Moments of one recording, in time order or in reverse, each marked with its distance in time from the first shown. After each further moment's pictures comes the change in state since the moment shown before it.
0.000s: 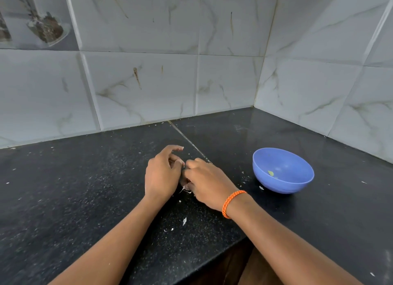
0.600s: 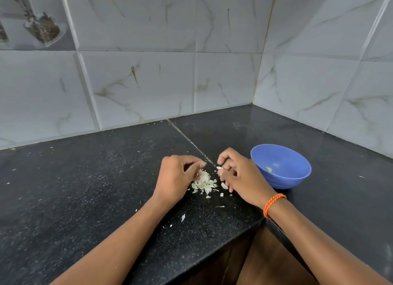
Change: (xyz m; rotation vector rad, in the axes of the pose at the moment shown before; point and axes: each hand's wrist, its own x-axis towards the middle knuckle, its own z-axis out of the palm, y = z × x) left_hand -0.014 0.012 0.017 -0.202 -0.197 0.131; right_hand -0.063 0.054 -0.014 0.621 0.252 0.368
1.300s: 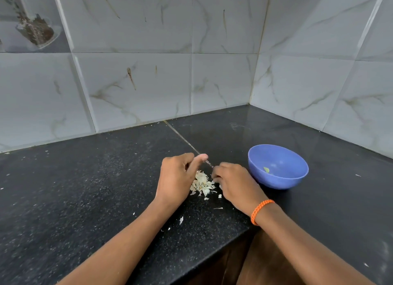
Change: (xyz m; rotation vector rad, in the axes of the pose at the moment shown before) left_hand 0.000 0.017 0.006 0.137 0.129 0.133; right_hand 0.002 -0.010 0.016 -0.502 -0.084 -0.113
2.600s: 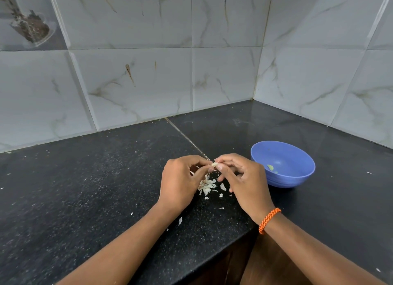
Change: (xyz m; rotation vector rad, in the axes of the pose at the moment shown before) left_hand -0.009 0.001 0.008 -0.036 -0.107 0.016; right_hand -0.017 0.006 0.013 0.747 0.432 0.149
